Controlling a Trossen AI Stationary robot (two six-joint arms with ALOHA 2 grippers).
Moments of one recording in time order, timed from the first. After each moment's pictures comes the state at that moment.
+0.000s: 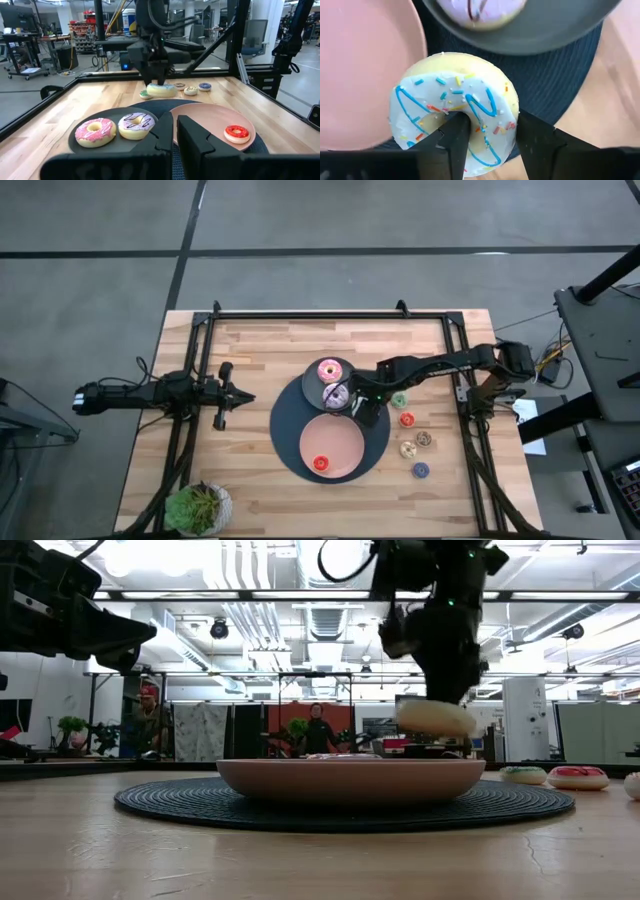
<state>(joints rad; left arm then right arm) 0.01 0.10 0.01 0.03 0.05 0.03 -0.03 1.67 1.16 -0.83 -0.01 0.52</state>
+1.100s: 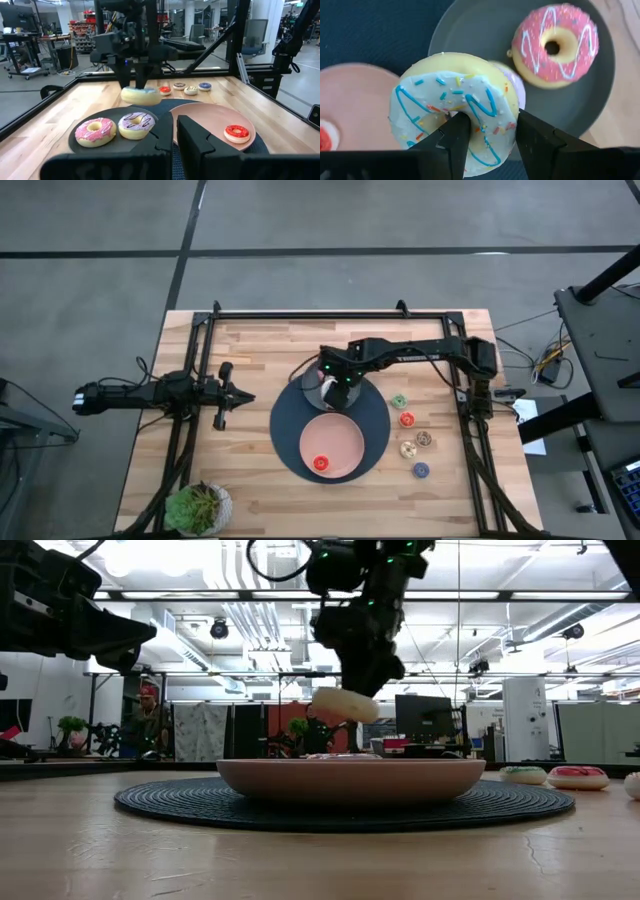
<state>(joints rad) 0.01 0.10 0.01 0.03 0.05 0.03 -0.13 1.94 1.58 -0.90 -0.01 0.38</state>
